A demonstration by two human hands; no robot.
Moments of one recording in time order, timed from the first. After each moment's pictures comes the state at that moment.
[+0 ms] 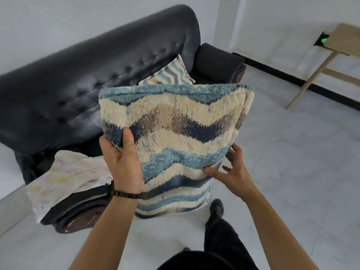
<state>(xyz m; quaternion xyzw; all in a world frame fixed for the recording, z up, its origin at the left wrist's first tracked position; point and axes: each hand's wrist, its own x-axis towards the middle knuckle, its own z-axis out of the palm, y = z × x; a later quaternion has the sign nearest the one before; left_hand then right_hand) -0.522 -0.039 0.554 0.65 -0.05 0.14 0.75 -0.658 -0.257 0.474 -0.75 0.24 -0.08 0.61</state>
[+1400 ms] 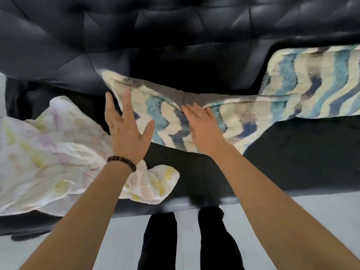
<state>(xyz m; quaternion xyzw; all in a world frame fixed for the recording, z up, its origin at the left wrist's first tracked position) 0.067 0.047 0.158 0.94 0.18 0.05 0.30 0.137 -0.146 0.134 -0.94 -0.23 0.22 0.10</state>
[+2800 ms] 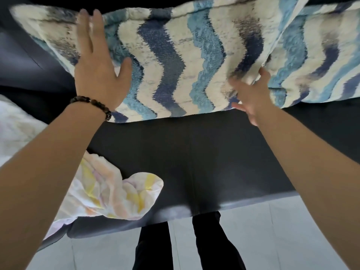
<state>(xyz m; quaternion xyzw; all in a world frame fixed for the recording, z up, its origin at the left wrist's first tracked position) 0.203 0.030 0.108 0.98 0.09 0.06 0.16 0.238 -0.269 0.077 -0.75 0.34 0.21 0.53</state>
